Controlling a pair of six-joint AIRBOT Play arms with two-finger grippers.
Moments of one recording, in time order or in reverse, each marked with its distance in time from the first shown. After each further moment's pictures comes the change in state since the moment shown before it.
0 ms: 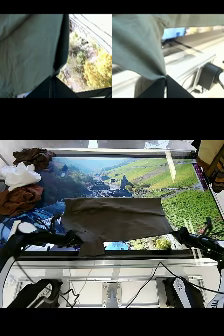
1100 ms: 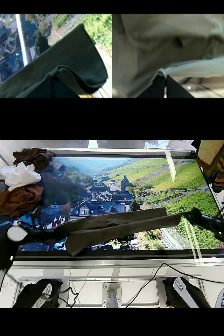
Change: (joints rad) left arm 0.000 0.058 0.071 0.306 0.278 -0.237; right arm 0.185 -0.193 0.308 0.026 -0.226 0.005
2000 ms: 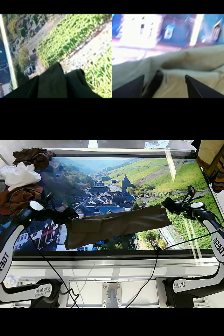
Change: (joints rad) left arm 0.000 -0.557 0.304 -0.149 0.171 0.225; right arm 0.289 -0.593 0.290 0.031 -0.399 -0.045
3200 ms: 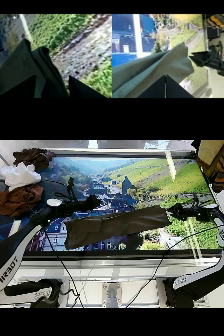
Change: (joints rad) left arm -0.309 -0.005 0.053 -0.644 0.180 0.340; right arm -0.236 -0.237 0.173 -0.100 0.515 0.013
